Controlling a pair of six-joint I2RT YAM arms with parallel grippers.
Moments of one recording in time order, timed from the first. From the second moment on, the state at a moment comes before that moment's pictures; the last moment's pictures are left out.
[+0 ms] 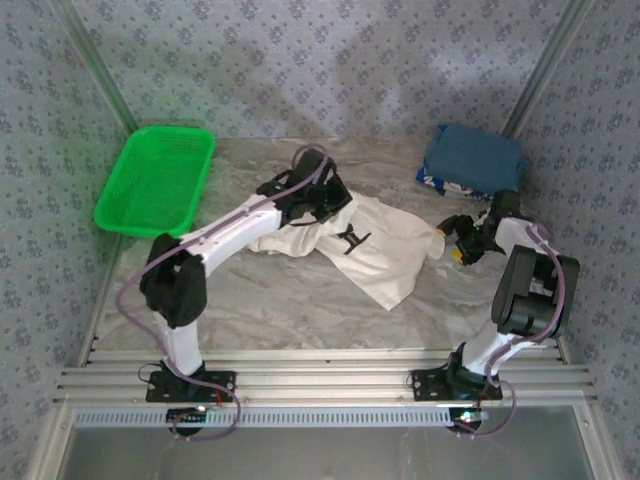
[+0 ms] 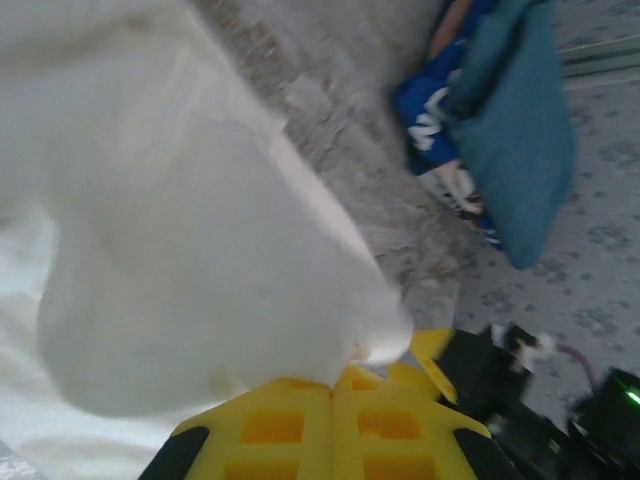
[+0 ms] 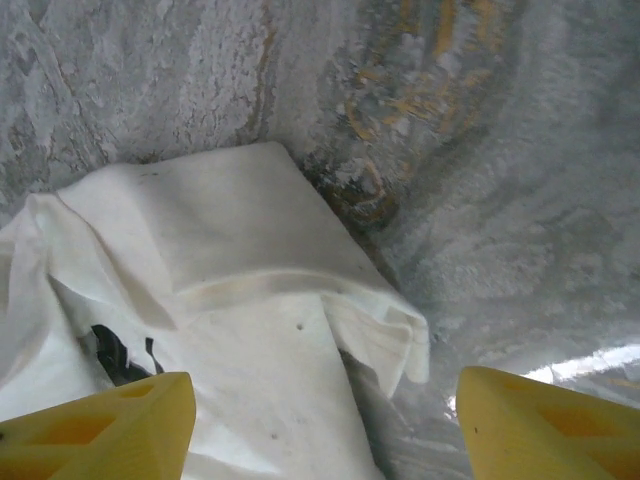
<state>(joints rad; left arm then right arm) -0.72 1.81 1.59 -0.43 0.13 -1.17 -0.28 1.65 1.01 -0.58 -0.50 0.58</state>
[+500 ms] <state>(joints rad) -0.62 1.66 1.59 -0.51 0.12 -1.01 -0.12 1.70 1.07 -0.72 -0.21 0.38</state>
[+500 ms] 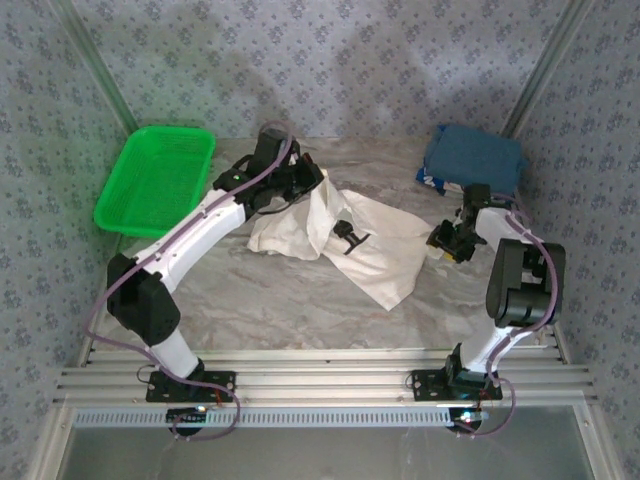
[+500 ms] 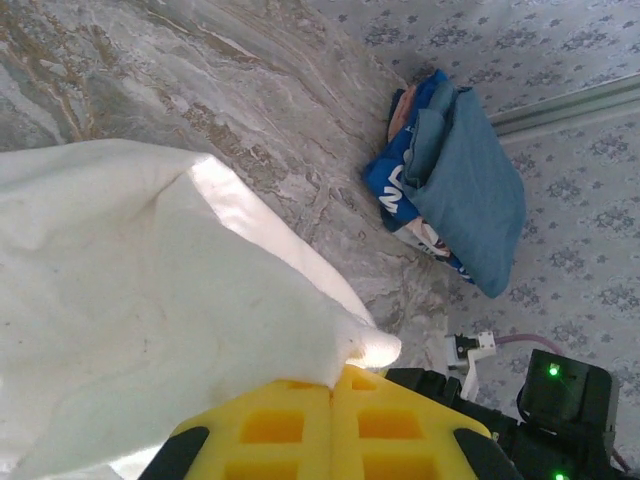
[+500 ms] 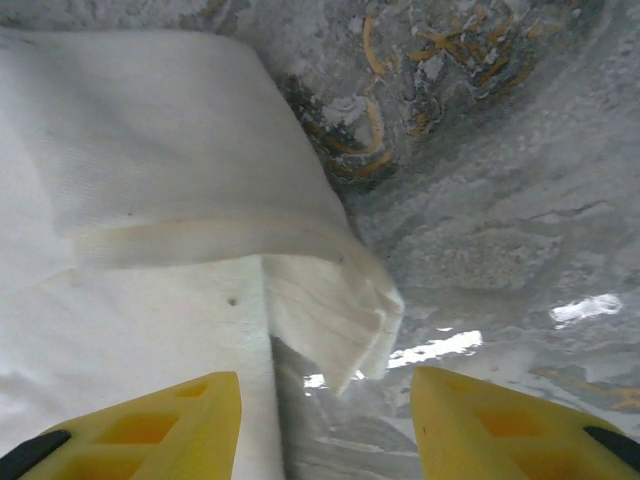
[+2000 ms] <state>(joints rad) -0.22 1.22 1.23 -0.63 0.14 -0.90 0.36 1.44 1.19 -0.81 0.11 0.07</state>
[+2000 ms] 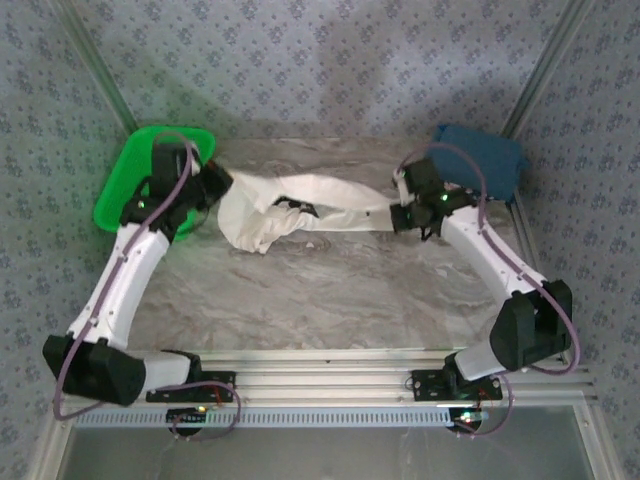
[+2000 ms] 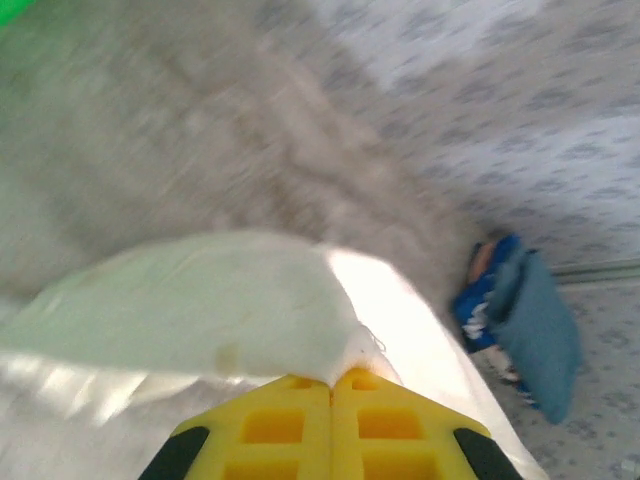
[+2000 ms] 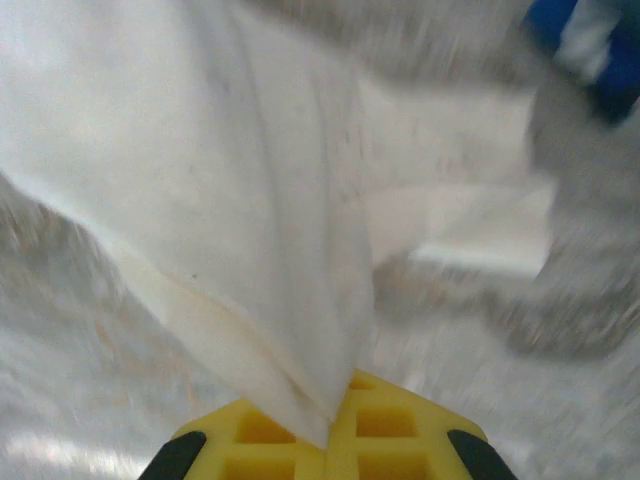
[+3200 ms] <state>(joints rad) -0.19 0.96 0.71 -0.69 0.00 -1.08 0.22 1.43 0.83 -1.02 -0.28 0.44</state>
